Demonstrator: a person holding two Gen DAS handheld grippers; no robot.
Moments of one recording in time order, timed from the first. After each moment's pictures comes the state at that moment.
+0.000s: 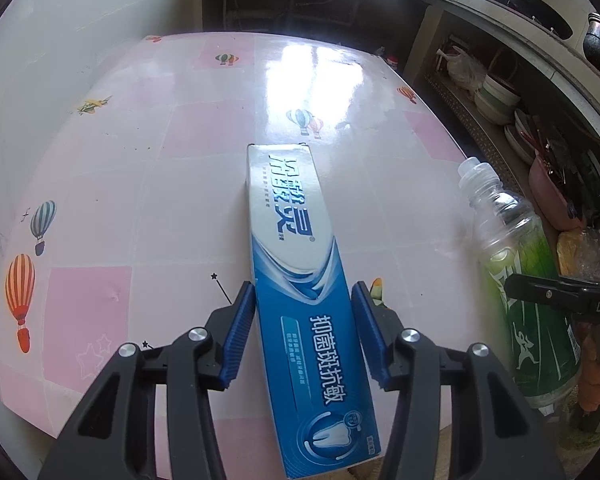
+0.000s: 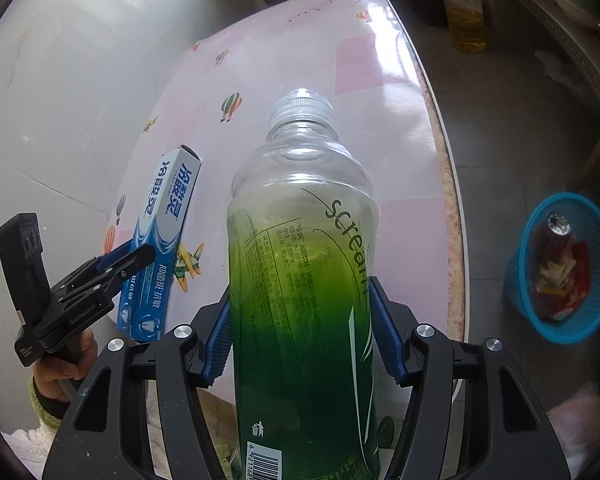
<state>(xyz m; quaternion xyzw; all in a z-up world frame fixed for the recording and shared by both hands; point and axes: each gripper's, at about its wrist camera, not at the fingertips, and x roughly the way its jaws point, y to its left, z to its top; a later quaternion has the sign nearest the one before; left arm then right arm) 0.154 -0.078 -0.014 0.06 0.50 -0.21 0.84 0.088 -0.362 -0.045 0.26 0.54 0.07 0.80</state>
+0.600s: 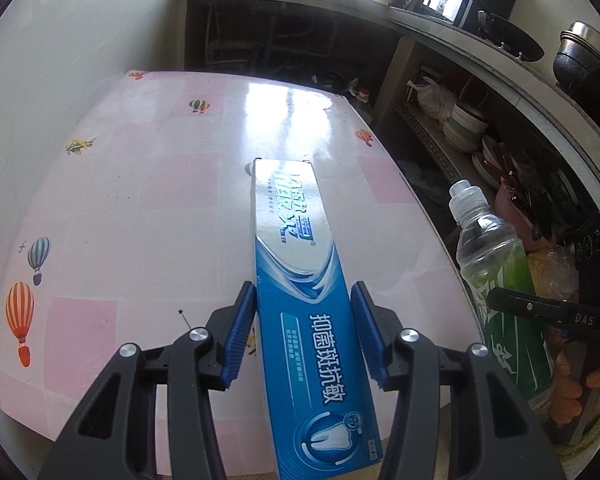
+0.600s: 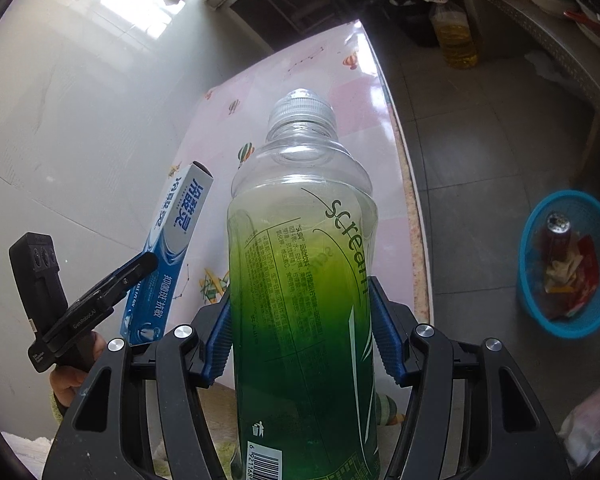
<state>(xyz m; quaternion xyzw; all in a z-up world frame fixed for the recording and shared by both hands) 0.138 -0.096 0.034 0.03 0.45 -0.26 0.85 0.048 -0.400 -0.021 0.31 0.47 0.07 0.82</state>
